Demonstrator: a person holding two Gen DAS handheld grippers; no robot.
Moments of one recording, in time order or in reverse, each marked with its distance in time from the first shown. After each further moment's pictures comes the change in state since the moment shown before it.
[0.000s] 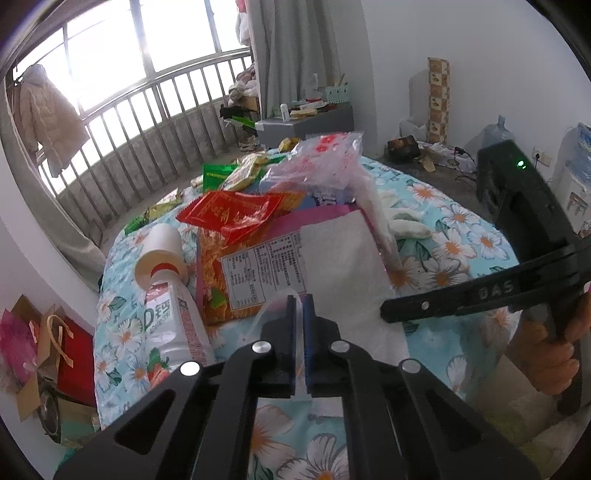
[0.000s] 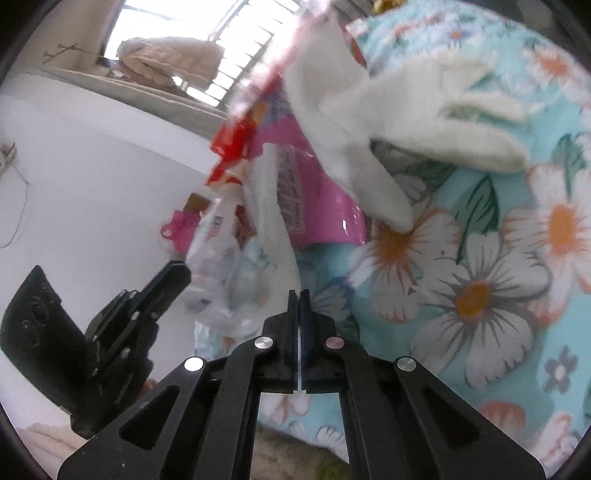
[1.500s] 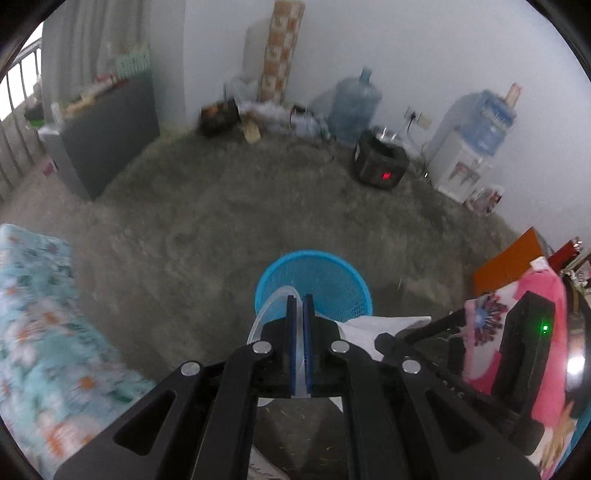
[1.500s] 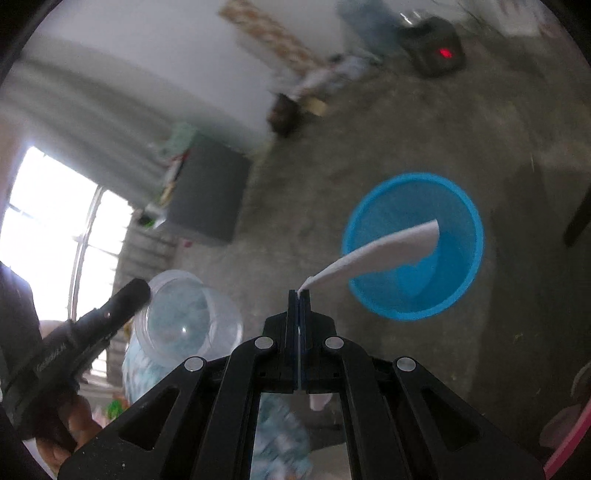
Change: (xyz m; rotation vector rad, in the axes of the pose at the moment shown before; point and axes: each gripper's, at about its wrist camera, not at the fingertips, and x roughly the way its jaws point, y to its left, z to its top) left arm 0.223 -0.405 0.249 0.183 0.245 -0.589; right arm -0.294 -0.290 -0.038 0.728 -0.775 -0.452
